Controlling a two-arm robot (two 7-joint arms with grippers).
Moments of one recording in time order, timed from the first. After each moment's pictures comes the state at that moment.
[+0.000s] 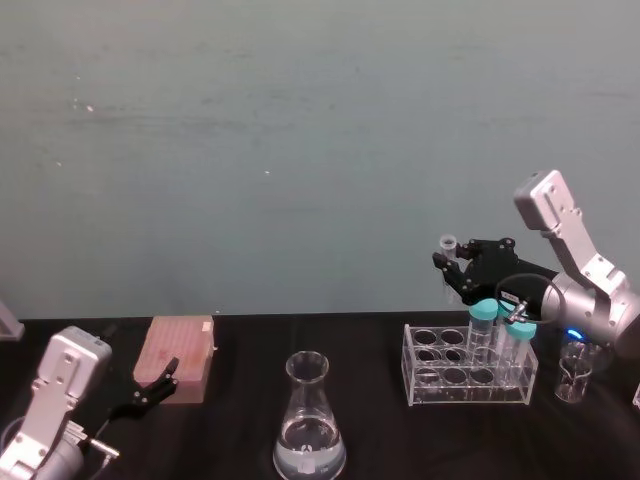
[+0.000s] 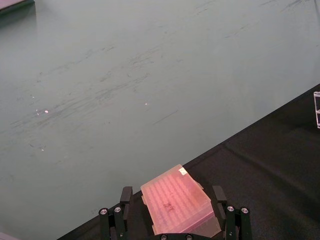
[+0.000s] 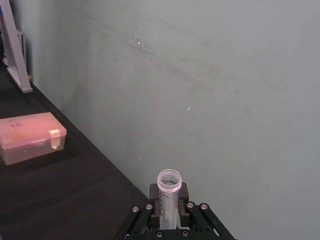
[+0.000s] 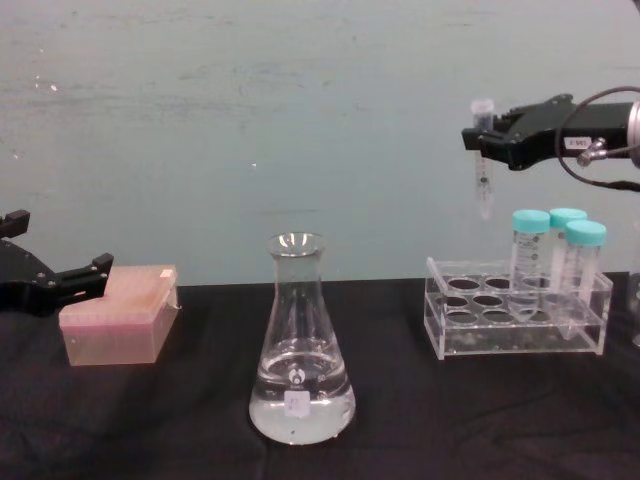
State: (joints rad) left arm -0.20 0.60 0.45 -1.41 -0.25 -0.12 0.03; right arm 0.72 0.32 -0.38 -0.95 0.15 -0.07 0.59
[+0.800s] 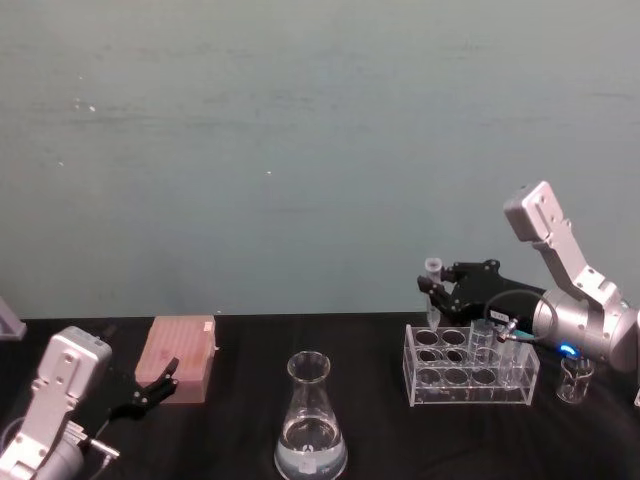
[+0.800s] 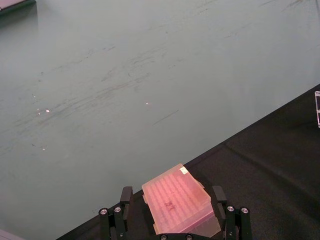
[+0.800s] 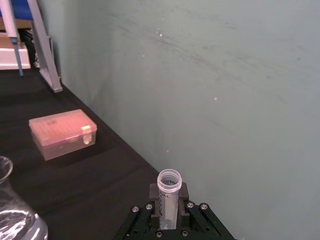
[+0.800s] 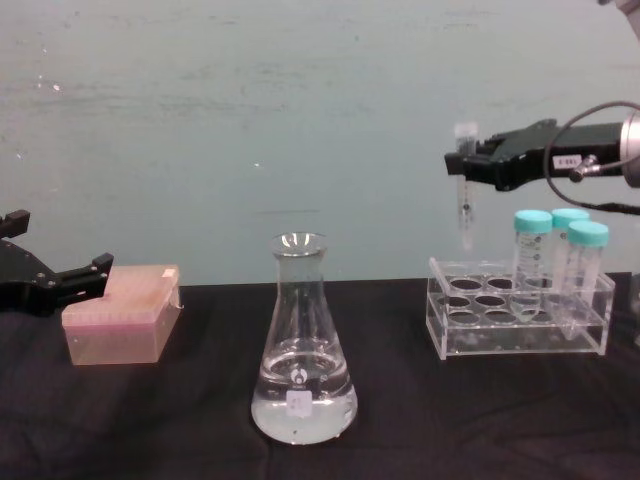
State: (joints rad) left arm -0.20 0.60 0.45 -1.41 -0.25 -0.12 0.03; right arm 0.71 0.34 -0.43 -0.98 0.24 0.00 0.64
